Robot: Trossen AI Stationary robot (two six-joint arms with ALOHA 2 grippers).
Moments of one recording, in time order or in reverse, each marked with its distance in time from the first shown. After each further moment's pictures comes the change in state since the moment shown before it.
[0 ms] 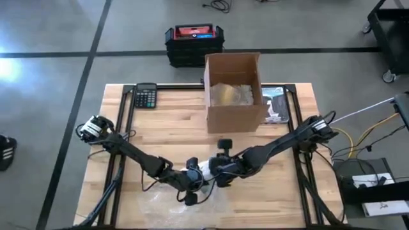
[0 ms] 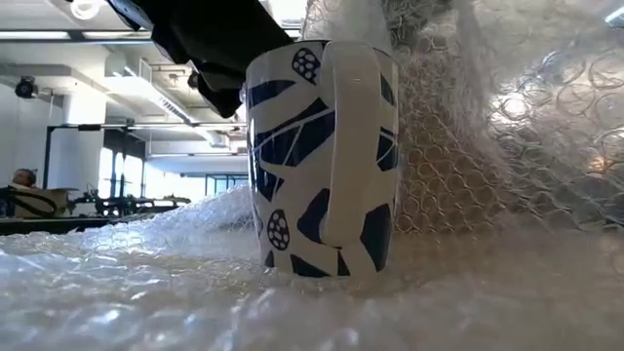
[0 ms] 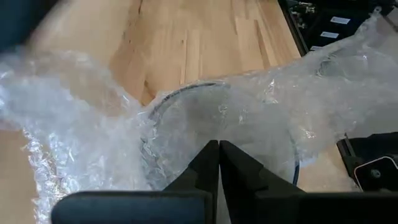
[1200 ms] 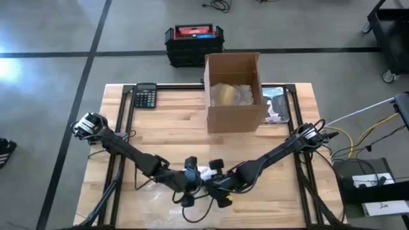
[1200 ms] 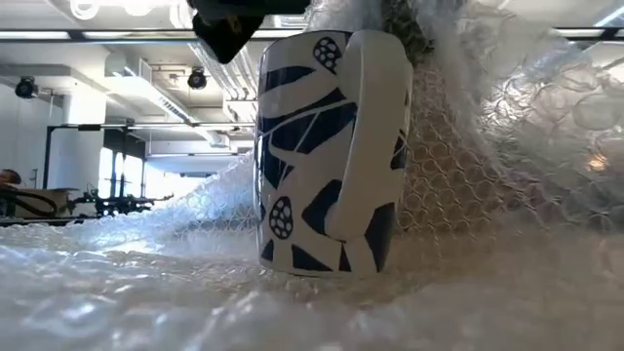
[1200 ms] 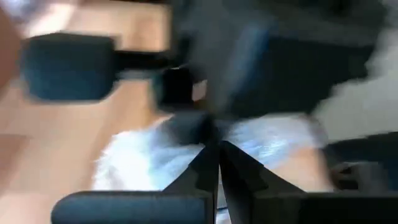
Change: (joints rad) left arm -0.020 -0.059 0.072 -0.165 -0.110 0.040; right arm 0.067 0.106 -0.001 0.132 -0.203 -0.010
